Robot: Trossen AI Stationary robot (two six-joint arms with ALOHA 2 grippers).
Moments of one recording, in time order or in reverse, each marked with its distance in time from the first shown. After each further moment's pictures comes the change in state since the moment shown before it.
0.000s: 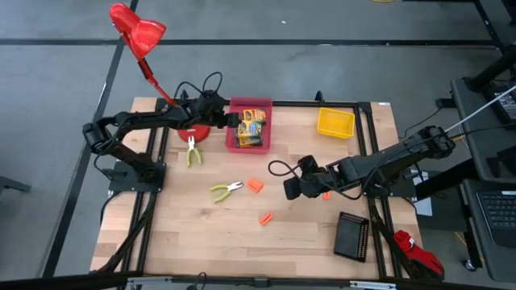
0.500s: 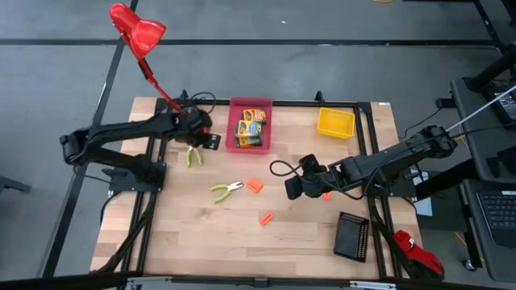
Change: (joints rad) left arm -0.190 -0.274 0.000 -0.739 -0.249 -0.096; right arm 0.008 -0.019 0.000 0.000 0.040 -0.038
